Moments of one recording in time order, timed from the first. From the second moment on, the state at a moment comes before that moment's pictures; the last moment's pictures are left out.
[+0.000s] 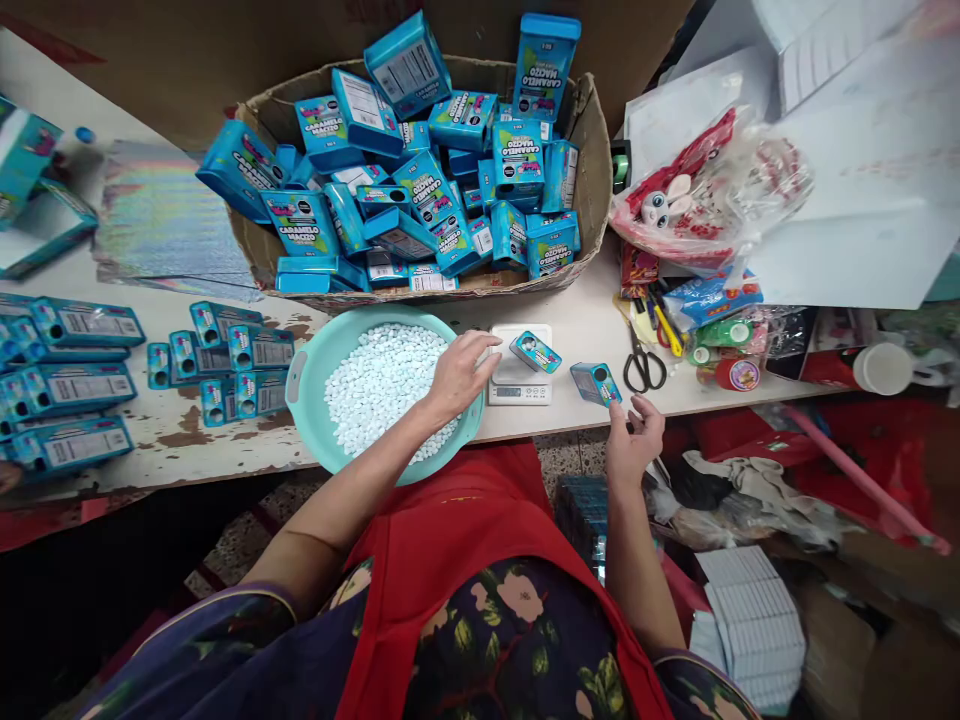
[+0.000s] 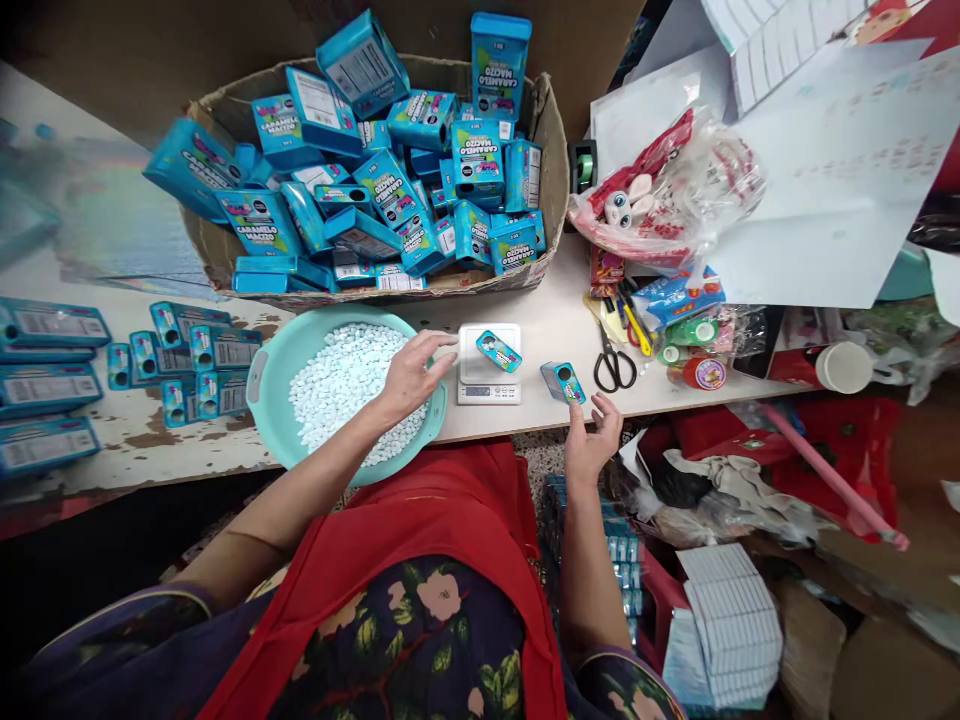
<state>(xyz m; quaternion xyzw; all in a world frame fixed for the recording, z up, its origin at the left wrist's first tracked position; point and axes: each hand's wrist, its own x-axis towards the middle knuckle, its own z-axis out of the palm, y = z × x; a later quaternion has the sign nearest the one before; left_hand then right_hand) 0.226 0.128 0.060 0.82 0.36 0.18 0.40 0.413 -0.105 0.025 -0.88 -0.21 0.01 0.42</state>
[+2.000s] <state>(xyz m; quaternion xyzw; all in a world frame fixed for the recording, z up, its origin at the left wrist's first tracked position) 0.132 0.148 -0.013 0.89 0.41 -0.05 0.18 0.314 -0.024 0.085 -0.76 -0.23 0.27 0.54</state>
